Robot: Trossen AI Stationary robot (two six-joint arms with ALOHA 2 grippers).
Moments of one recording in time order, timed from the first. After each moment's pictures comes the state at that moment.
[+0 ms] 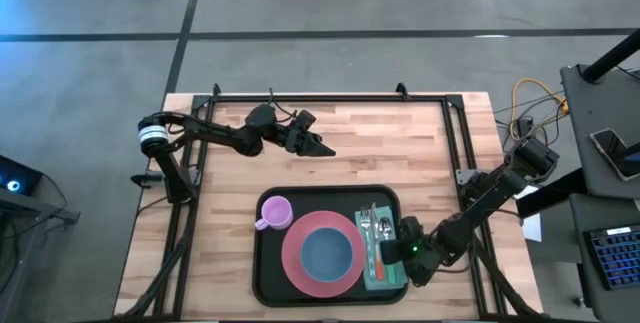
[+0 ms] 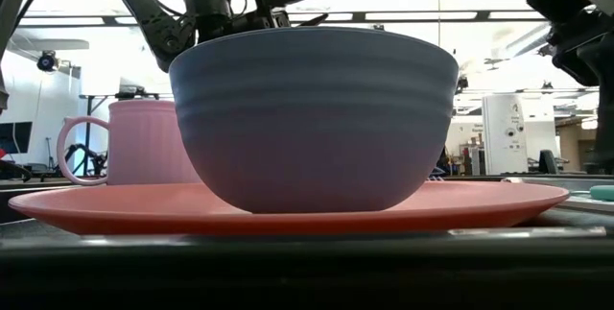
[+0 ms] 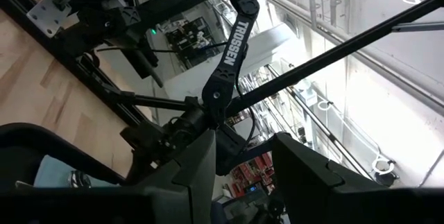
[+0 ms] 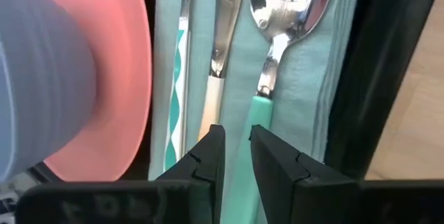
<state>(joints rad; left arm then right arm) 0.36 1.71 0.81 1.18 0.79 -1.26 0.78 1.59 0.78 -0.36 0.42 2.13</state>
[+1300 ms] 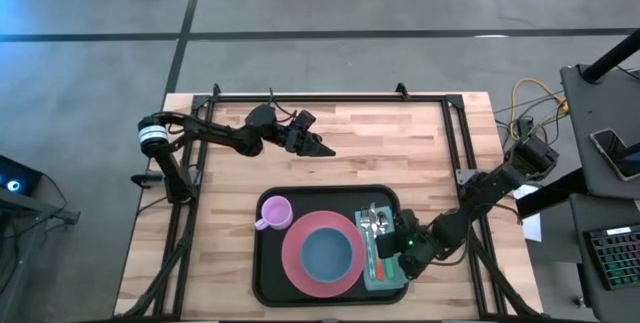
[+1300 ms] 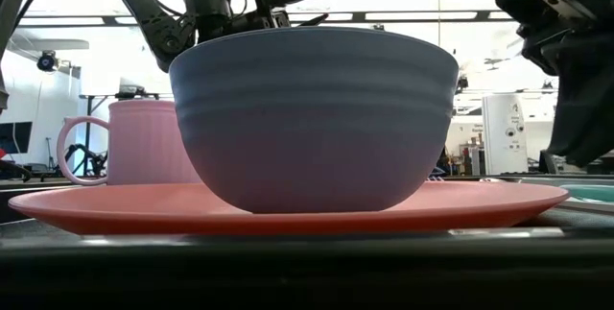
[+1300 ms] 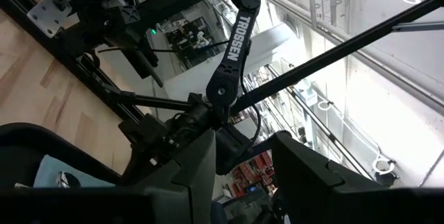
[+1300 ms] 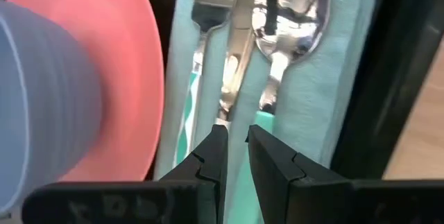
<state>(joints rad) 0.36 1.71 0.81 1.18 0.79 -1.26 0.71 1.58 0.81 -0.44 0.42 2.02</state>
